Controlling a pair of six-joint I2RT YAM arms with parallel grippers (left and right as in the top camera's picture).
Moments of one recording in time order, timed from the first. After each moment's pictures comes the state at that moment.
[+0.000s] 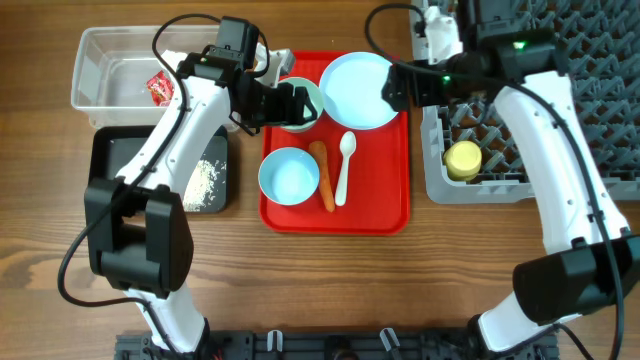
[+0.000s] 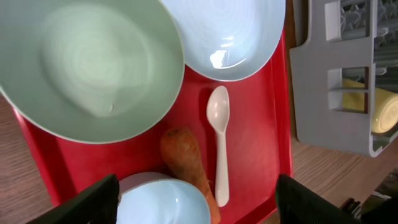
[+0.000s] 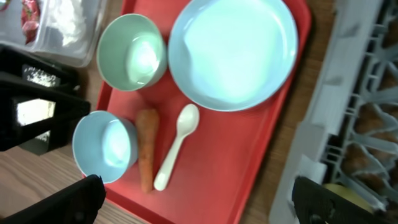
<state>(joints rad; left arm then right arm) -0.24 1.93 1.58 -0.88 0.51 -0.14 0.21 1.78 1.79 -1.15 -0.29 0.04</state>
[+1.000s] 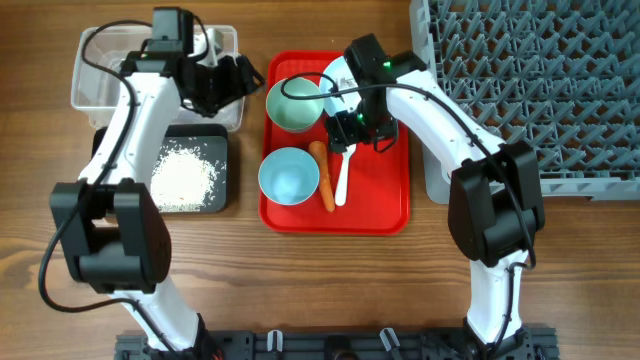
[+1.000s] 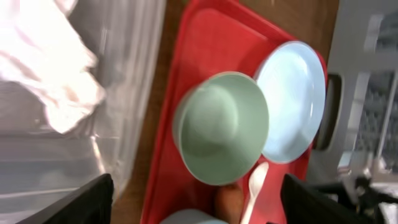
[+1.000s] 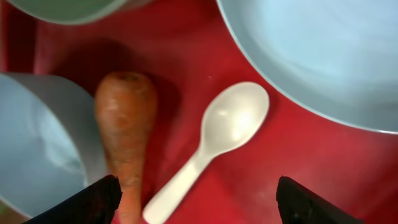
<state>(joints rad) -0.02 1.93 1.58 -0.77 0.44 -0.40 0.43 2.15 1.73 -1.06 -0.24 0.04</state>
